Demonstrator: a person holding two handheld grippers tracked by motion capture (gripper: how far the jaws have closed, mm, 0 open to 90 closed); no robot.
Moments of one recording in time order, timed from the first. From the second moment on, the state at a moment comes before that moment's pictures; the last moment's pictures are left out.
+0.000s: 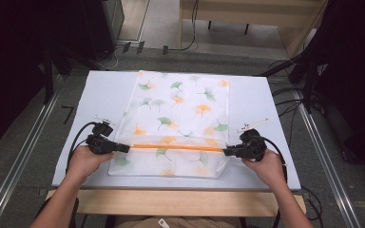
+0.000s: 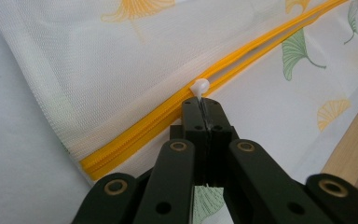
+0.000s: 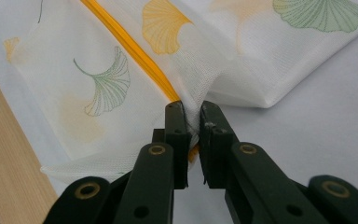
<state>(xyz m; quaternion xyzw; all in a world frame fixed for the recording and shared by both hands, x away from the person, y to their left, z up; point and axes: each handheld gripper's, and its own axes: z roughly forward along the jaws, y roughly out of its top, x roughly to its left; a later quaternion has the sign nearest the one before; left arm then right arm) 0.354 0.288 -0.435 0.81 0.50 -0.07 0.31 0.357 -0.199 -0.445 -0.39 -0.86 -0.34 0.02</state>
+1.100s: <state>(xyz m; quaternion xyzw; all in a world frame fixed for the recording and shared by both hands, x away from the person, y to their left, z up) 0.355 0.294 -0.436 0.80 0.49 -0.09 0.32 0.357 -0.202 -0.445 -0.39 -0.85 -0.34 0.02</state>
